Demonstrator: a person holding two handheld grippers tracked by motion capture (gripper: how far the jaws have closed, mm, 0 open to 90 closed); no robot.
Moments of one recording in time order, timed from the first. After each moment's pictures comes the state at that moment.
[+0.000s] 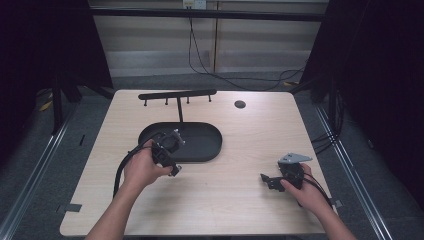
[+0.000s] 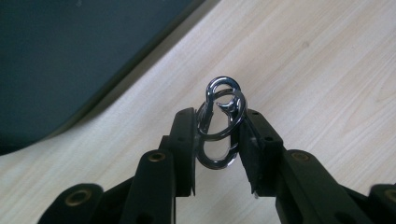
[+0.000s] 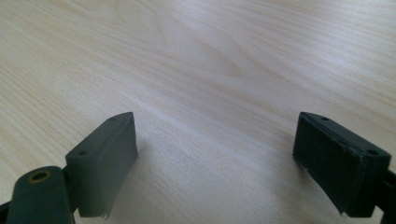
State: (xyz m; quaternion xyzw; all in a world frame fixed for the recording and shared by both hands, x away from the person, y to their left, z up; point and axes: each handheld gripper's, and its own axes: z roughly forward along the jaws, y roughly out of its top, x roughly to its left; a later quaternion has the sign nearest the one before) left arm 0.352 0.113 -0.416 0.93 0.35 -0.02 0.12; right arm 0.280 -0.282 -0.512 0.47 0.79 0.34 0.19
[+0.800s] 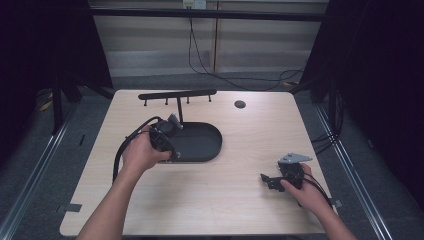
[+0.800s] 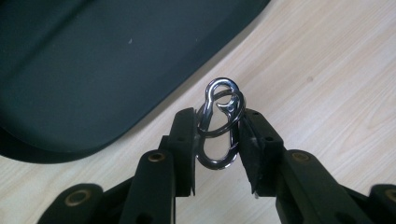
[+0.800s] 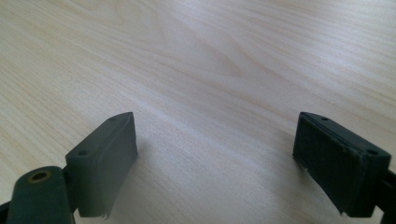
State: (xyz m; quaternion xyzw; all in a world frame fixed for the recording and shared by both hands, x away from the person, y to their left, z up) left arm 0.380 0.115 -0.386 0.92 0.37 -0.01 0.13; right arm 0.280 -0.282 -0.512 0.47 0.79 0.34 0.19
